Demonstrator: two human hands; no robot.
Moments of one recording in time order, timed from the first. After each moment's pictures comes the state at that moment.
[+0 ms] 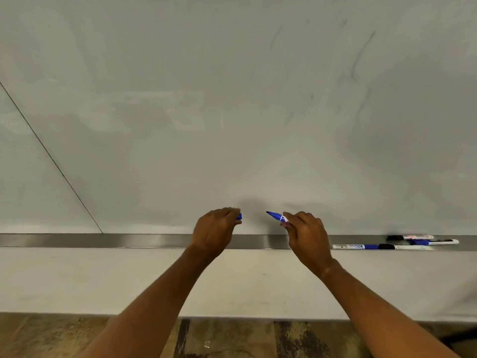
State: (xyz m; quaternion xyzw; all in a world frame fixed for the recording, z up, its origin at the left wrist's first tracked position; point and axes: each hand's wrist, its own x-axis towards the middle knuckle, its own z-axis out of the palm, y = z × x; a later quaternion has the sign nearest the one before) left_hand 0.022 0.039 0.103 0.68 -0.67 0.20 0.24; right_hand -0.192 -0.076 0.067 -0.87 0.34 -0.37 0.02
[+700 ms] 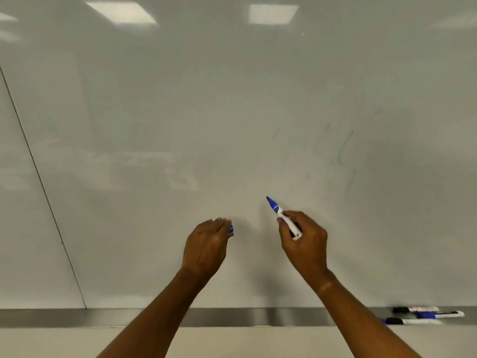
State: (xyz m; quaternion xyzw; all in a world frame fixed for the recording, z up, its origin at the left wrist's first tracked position) left_hand 0.067 0.012 0.206 0.63 -0.62 0.36 0.30; right_hand -0.138 -0.071 0.226 -0.73 0.25 -0.63 0.10
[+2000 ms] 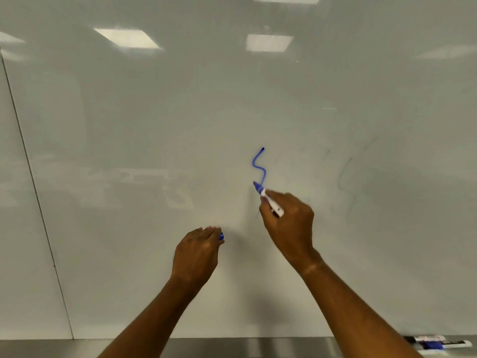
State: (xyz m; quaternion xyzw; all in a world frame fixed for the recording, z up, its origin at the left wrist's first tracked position) left_hand 0.086 0.014 0.241 0.65 -0.59 0.37 0.29; right_hand -0.094 -0.062 0.317 -0.72 0.22 -0.65 0.00
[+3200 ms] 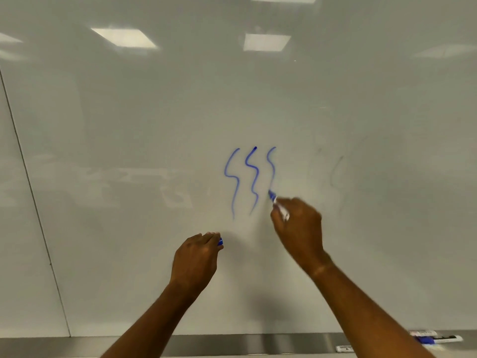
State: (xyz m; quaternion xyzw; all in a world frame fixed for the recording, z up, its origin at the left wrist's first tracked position) left_hand 0.069 0.019 0.233 0.66 -0.59 0.34 0.31; right_hand -0.127 -0.091 0.302 -0.73 0.29 -0.62 -0.07
